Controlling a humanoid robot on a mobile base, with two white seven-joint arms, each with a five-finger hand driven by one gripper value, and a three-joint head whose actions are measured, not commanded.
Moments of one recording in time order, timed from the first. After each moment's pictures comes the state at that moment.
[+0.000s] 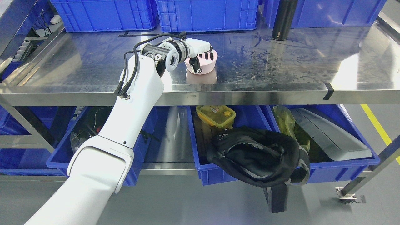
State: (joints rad) left arm -0.96 0.01 -0.42 -0.98 -1.08 -0.03 -0.78; right arm 0.00 0.00 0.05 0.00 0.06 -0.08 -0.03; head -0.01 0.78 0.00
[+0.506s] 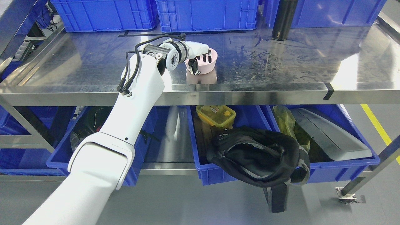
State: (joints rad) left arm -0.99 0.01 -0.42 -0.89 -1.09 -0.04 -0.77; right arm 0.00 0.00 0.05 0.00 0.06 -0.08 -0.03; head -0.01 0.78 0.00
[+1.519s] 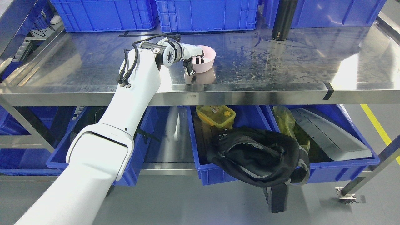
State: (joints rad) left arm -1.05 0.00 -0.40 -0.72 -1.09 -0.07 -0.76; right arm 0.00 0.00 0.05 0.00 0.06 -0.08 -0.03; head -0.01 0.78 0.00
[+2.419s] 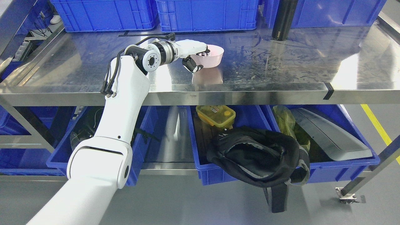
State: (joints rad) left arm -0.94 0.00 -0.12 -0.89 -1.06 -0.44 -0.74; right arm 0.00 0.00 0.05 0.00 0.06 -0.08 -0.03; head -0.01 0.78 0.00
